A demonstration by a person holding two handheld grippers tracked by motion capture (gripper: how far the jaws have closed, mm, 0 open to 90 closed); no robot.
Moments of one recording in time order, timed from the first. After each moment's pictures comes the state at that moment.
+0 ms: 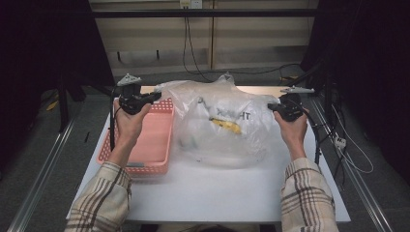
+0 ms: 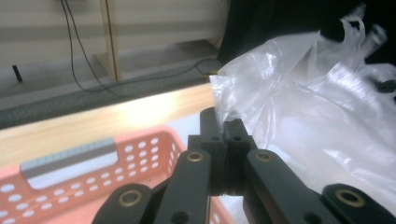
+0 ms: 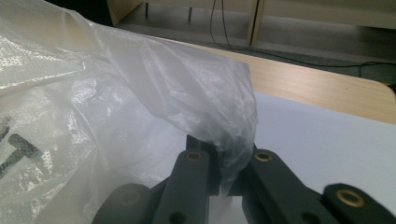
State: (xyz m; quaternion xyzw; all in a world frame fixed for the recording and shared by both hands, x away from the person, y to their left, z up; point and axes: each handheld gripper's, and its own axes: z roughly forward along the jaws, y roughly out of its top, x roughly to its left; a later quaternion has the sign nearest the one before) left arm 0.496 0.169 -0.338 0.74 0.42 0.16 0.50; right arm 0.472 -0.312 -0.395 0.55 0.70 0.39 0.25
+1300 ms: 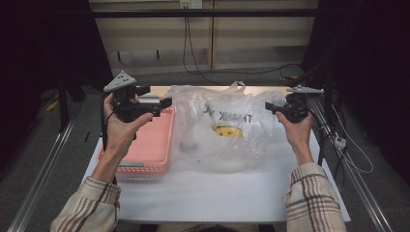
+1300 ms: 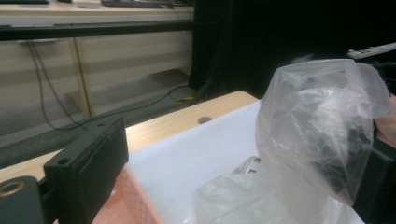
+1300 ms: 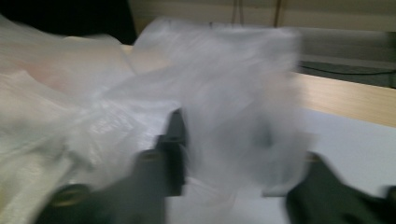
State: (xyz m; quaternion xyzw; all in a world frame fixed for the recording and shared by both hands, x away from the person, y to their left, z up) left arm 0.432 0.154 -0.280 0.74 0.34 0.16 0.56; right arm 0.454 -0.314 -0.376 0.53 0.70 0.43 0.22
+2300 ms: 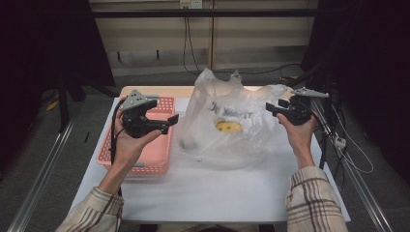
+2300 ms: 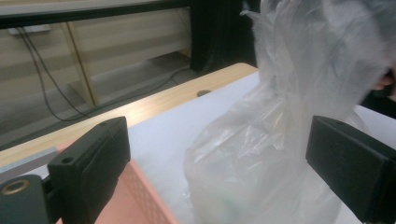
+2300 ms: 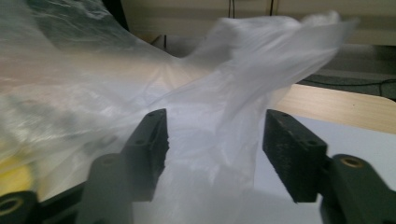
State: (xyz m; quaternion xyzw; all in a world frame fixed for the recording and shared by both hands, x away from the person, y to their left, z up) left arm 0.415 0.150 -0.319 0.76 0.33 0.18 0.53; right arm 0.439 -0.321 -0.375 0.53 0.67 0.45 0.25
